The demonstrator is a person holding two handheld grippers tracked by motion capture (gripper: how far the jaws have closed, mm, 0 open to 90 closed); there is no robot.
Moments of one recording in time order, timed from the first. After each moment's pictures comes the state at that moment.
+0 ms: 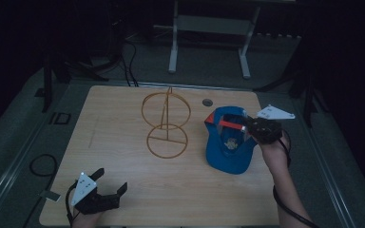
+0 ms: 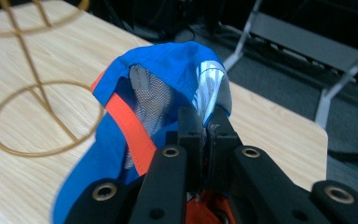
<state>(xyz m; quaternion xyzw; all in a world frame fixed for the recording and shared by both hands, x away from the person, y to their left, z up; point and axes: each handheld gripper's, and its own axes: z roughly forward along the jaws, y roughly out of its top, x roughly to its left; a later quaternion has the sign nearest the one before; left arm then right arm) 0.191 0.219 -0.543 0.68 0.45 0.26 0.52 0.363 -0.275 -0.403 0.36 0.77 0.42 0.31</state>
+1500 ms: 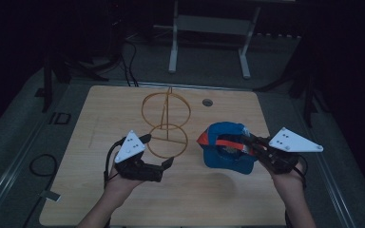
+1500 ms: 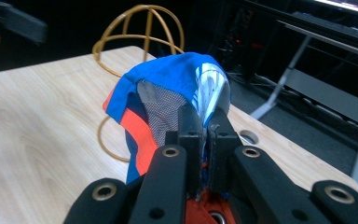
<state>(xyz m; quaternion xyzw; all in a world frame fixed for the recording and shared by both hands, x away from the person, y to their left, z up) 0.248 0.107 -0.411 0.75 0.32 0.21 0.54 0.262 -0.264 -0.363 0.26 0.77 0.49 0.30</state>
